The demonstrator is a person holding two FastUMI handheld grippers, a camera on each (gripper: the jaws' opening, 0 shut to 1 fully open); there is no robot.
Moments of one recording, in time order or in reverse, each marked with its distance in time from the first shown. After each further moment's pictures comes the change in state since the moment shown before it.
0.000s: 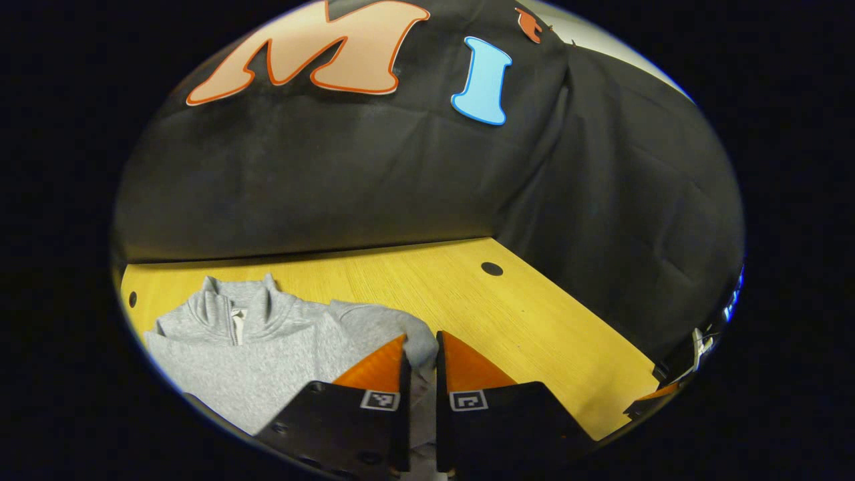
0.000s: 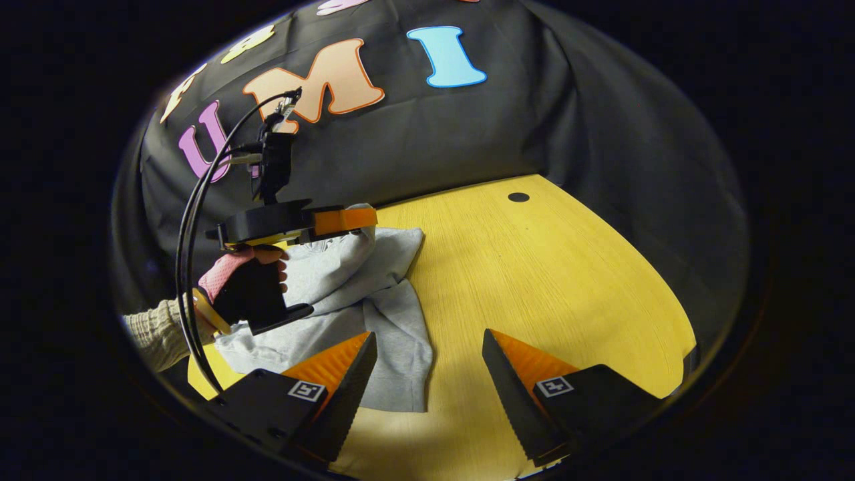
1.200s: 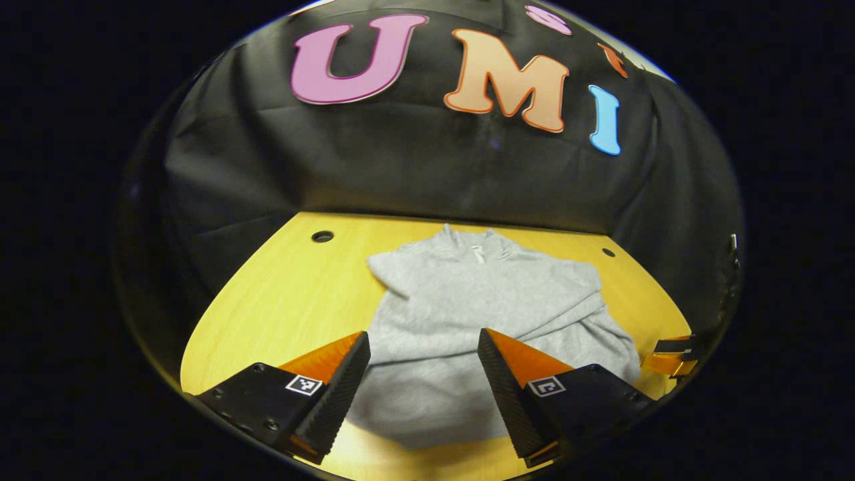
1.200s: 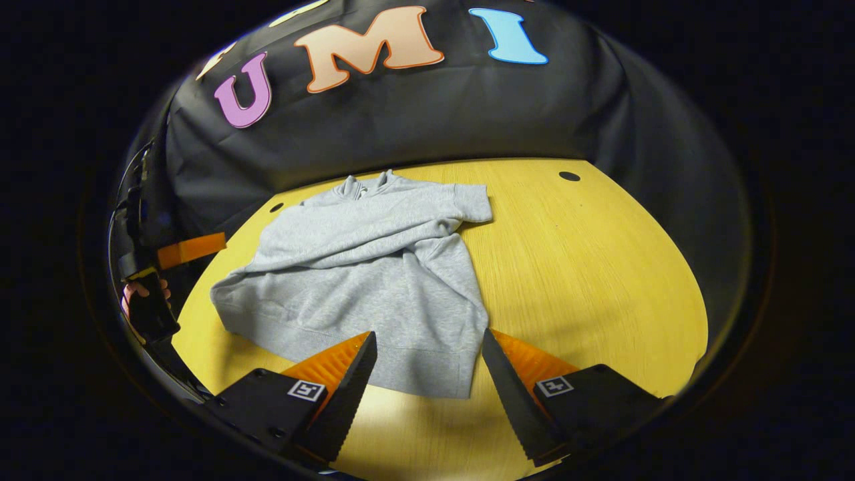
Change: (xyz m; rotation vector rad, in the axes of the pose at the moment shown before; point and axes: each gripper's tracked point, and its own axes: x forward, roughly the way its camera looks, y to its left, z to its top) left arm -0.305 0.200 -0.107 -0.148 0.000 0.505; right arm 0.025 0.058 -0.071 -0.165 0.122 0.081
